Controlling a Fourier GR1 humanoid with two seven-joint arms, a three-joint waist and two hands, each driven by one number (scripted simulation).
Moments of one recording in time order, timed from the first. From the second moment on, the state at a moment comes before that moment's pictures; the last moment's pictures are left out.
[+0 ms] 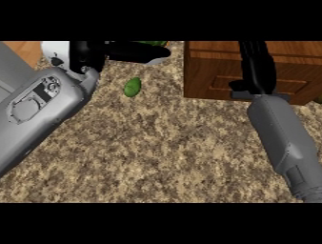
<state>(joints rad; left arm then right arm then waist) -1.04 0.49 -0.63 -1.20 0.52 0.80 0.30 -0.85 -0.18 -0.17 -0.55 1.22 -0.69 -0.10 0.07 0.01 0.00</state>
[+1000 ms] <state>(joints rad) -0.86 0.53 -0.61 -1.36 0.47 0.77 0.26 -1.09 -0.23 -0.25 -0.24 1.20 -0.70 -0.15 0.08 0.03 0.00</state>
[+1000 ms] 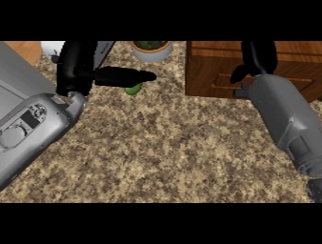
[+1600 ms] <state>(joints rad) -0.77 0.55 -0.59 -1.40 0.46 0.76 0.23 -1.12 -0.18 -0.46 -0.28 0.95 -0.61 -0.41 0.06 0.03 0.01</state>
